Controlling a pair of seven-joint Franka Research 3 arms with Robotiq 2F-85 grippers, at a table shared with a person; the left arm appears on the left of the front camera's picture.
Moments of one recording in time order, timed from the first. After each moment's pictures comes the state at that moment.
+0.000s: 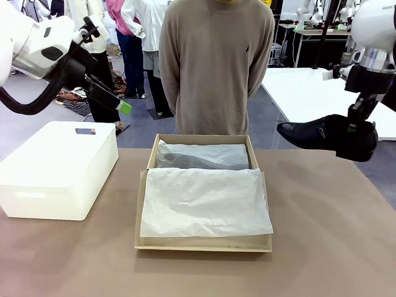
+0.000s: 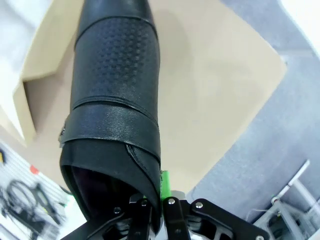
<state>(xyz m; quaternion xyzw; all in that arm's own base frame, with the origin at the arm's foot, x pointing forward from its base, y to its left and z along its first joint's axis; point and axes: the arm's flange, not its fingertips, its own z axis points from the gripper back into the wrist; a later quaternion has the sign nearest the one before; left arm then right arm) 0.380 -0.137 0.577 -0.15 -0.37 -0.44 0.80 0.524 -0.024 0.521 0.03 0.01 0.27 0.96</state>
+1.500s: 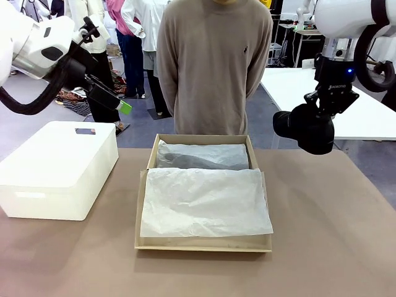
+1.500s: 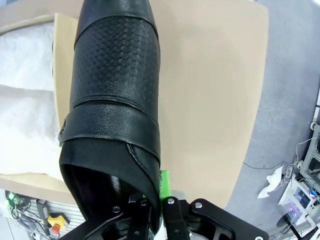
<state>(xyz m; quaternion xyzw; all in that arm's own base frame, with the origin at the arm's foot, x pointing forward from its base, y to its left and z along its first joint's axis) 0.380 -0.137 0.577 -0.15 -0.37 -0.44 0.80 0.504 0.072 0.541 -0.01 0.01 0.03 1.00</state>
